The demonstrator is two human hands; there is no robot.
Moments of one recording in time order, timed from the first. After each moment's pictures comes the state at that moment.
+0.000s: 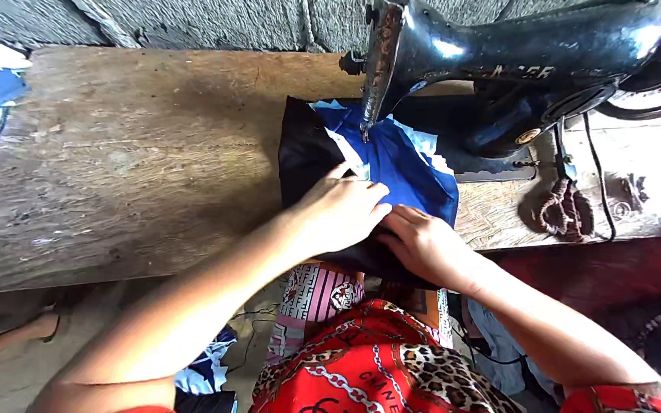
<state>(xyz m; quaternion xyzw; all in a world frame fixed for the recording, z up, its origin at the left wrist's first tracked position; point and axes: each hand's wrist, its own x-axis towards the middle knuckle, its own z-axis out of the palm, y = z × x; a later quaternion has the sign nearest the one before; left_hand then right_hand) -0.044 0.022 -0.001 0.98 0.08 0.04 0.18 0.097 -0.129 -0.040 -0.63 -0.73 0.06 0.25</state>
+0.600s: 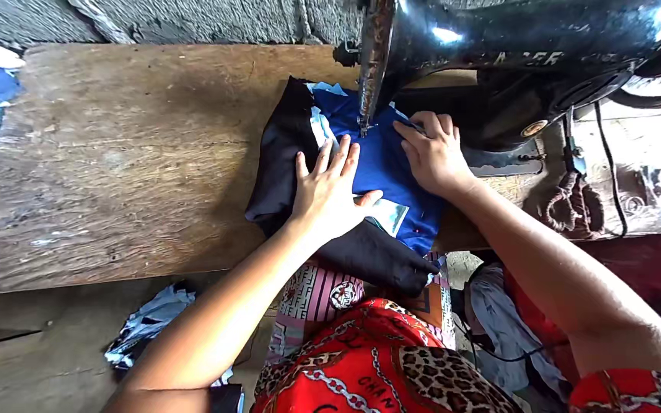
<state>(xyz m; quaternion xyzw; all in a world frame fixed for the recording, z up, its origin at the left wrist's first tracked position) -0.031 0.027 -0.049 0.95 0.31 0.04 0.09 0.189 -0.049 -0.066 -0.74 -0.63 -0.01 0.21</state>
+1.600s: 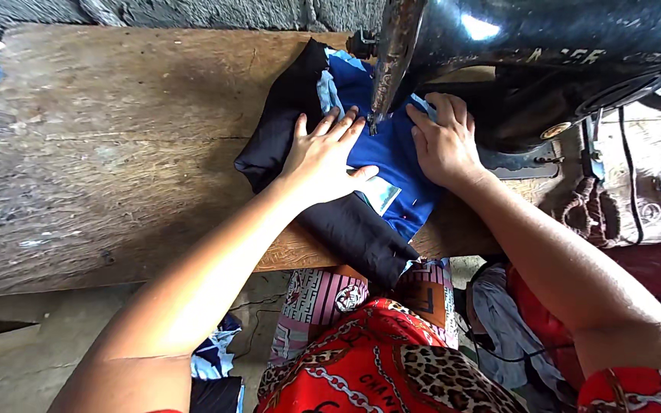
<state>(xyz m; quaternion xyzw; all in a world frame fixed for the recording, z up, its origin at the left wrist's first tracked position) -0.019 0.093 -0.041 0.97 0.23 0.01 0.09 0.191 -0.030 -0.061 -0.79 -0.59 -0.01 0.16</state>
